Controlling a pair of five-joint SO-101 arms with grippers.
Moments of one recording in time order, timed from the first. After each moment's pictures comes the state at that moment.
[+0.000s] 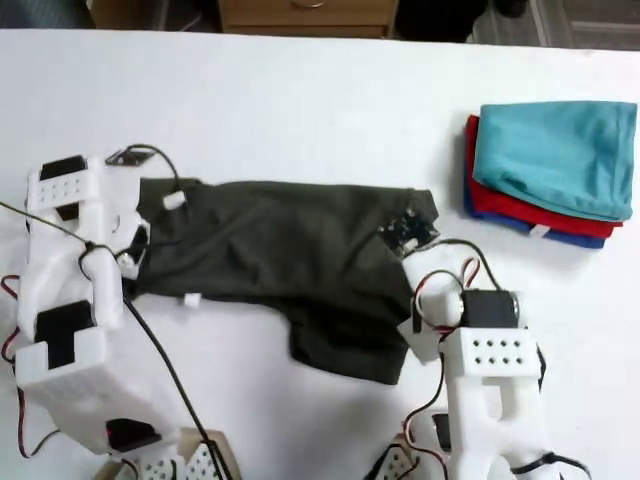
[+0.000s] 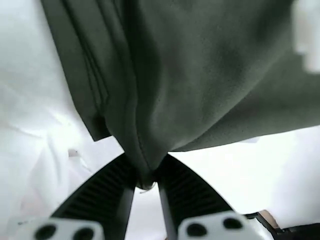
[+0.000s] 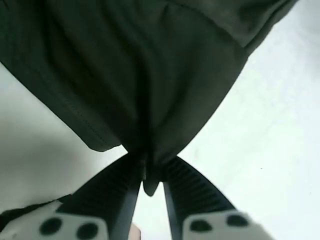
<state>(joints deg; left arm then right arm) -24.9 12.7 10.1 88.1 -22.8 -4.1 -49.7 56.3 80.9 36.1</state>
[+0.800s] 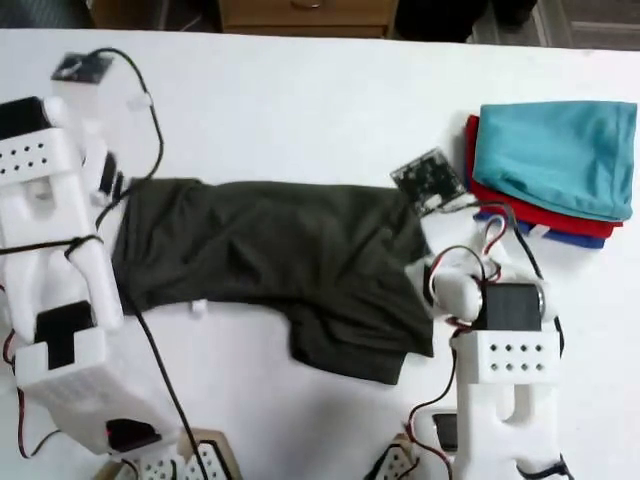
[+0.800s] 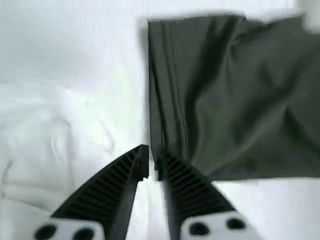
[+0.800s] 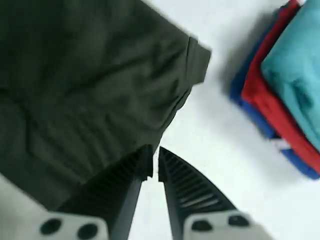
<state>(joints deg) -24.1 13.1 -23.2 96.2 -18.6 -4.7 -48.9 40.3 73.1 30.0</state>
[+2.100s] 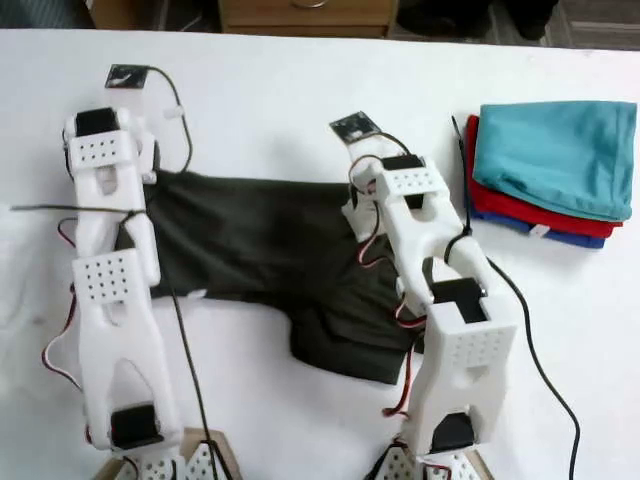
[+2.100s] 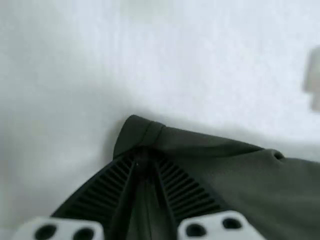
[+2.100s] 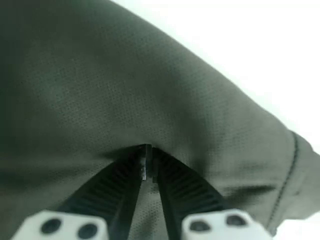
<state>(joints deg) -19.8 69.2 -76.6 91.2 -8.8 -12.3 28.1 0.9 60.3 19.8</state>
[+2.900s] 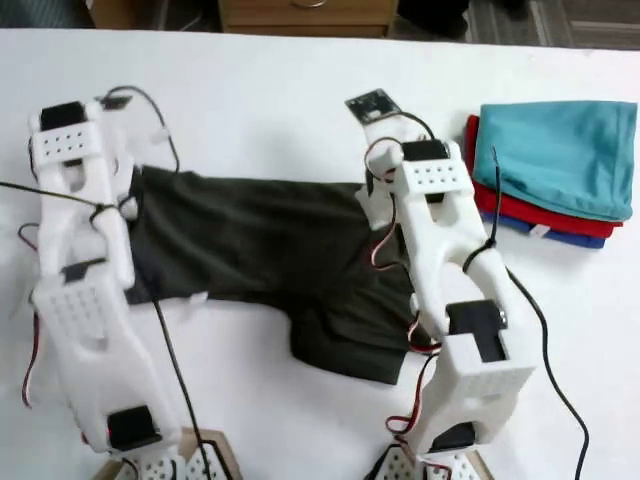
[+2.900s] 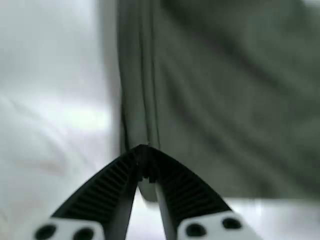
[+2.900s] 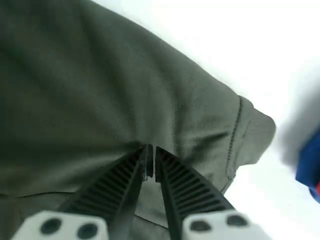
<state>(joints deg) -23.3 37.1 -31.0 101.4 -10.2 -10.9 15.4 1.0 69.2 19.8</state>
